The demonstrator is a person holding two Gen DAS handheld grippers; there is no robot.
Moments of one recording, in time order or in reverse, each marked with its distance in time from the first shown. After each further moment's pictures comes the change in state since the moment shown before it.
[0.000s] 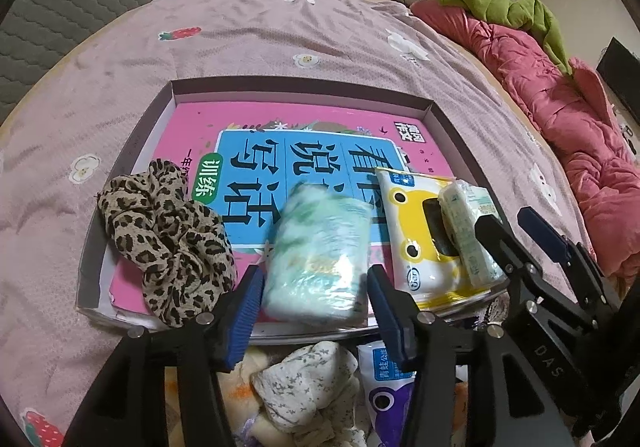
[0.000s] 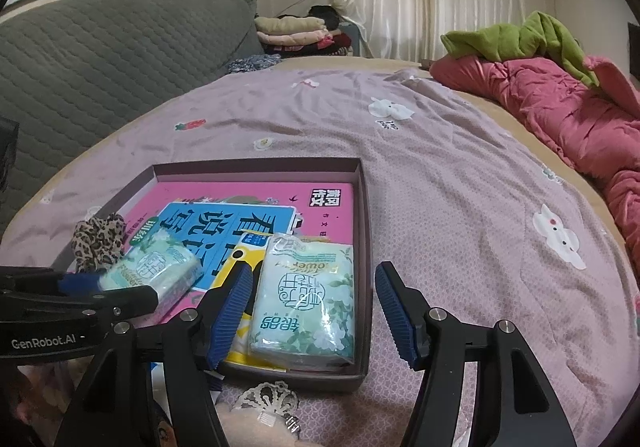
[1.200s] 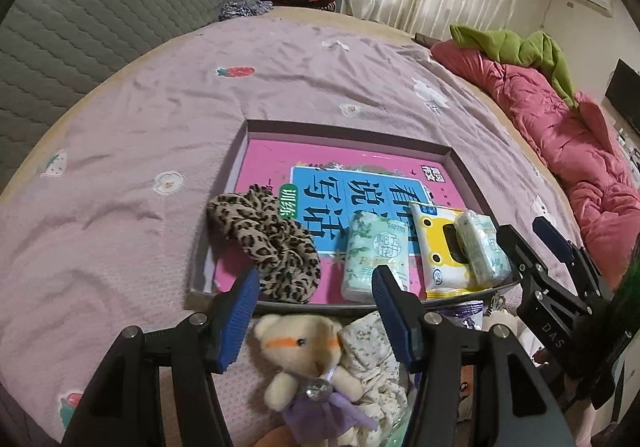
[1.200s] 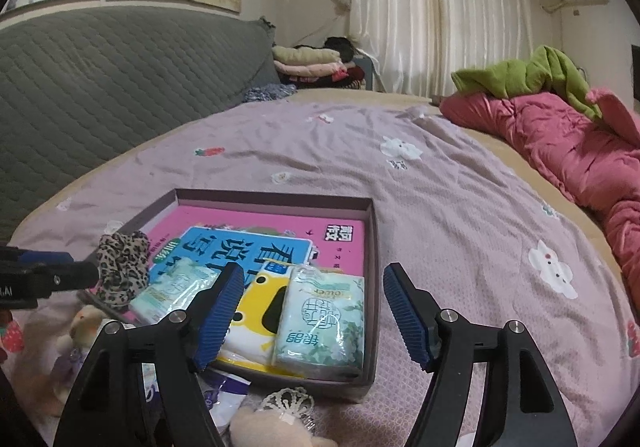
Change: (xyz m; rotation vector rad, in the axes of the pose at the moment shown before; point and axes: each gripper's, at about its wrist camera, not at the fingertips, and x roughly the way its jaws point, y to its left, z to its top) left arm -0.072 0.039 -0.016 -0.047 -0.136 0.072; right arm -0.031 0.011 0.003 -0.062 -0.133 0.032
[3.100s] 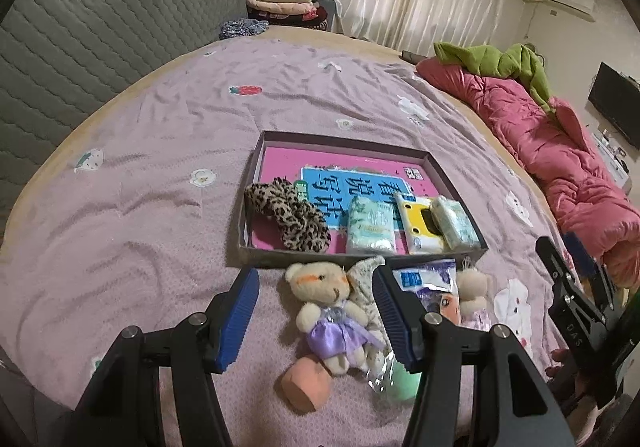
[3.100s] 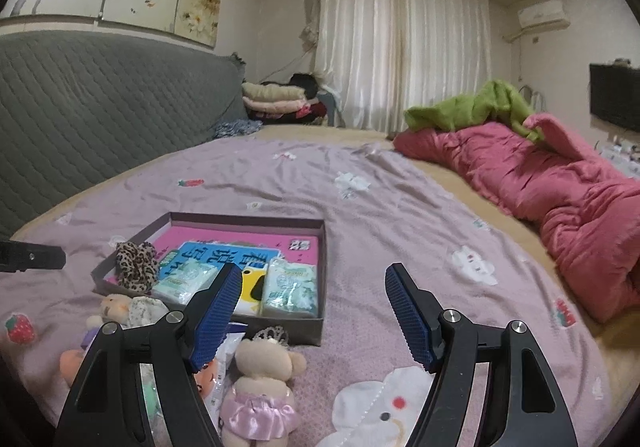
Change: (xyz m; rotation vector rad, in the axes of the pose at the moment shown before) left arm -0.075 0.020 -0.036 0.020 -0.056 -0.039; right arm -0.116 0.011 -0.022 0.008 -0.125 -0.167
